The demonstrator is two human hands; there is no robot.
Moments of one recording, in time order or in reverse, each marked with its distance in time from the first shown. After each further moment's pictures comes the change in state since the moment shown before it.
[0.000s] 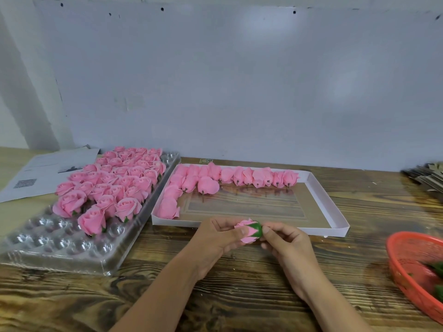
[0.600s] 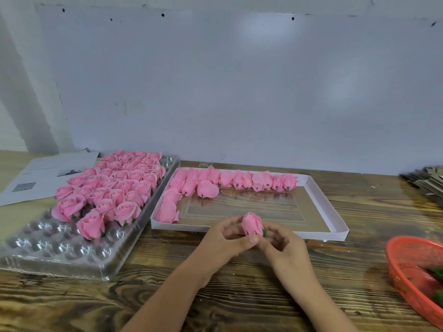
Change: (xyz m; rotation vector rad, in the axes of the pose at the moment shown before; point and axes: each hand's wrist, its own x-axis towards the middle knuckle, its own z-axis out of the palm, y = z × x) left_hand -0.005 0.002 0.012 0.281 -0.028 0.070; right_hand -0.002 0.001 0.007 -0.350 0.032 -0.219
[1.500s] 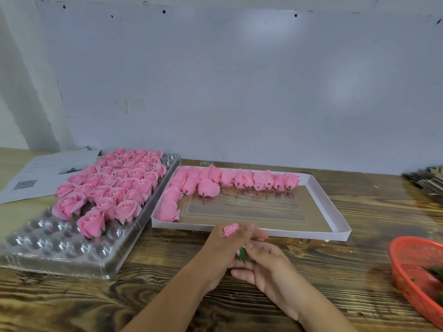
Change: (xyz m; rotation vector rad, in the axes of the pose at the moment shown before) left_hand -0.009 0.007 0.011 -0.142 0.031 0.019; right_hand -0.015 -0.016 0.016 0.614 -0.423 0.497
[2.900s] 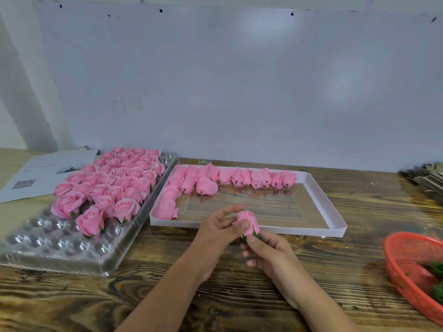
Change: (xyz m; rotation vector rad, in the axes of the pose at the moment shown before) left_hand 0.014 -0.012 -0.016 -0.093 0.049 0.068; right_hand -0.001 -0.005 -0.010 -0.189 0.137 -0.176
